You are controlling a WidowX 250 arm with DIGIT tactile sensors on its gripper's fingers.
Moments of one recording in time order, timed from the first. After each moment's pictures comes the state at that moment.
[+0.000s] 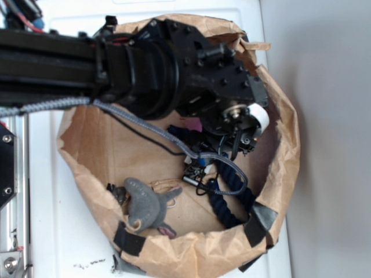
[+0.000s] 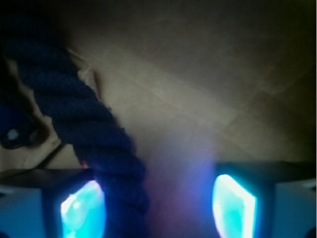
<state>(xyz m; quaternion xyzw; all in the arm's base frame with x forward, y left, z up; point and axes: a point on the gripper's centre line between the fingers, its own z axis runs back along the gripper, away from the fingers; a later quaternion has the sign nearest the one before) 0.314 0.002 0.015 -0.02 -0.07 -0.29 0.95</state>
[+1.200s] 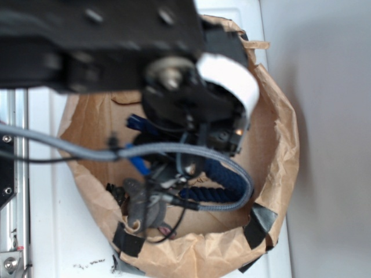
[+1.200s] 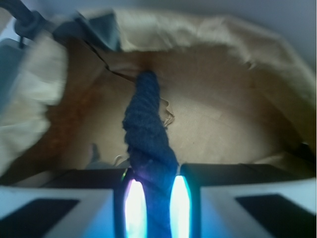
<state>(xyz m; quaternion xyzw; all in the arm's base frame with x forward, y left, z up) 0.261 -0.015 0.171 -0.06 -0.10 -0.23 0.97</state>
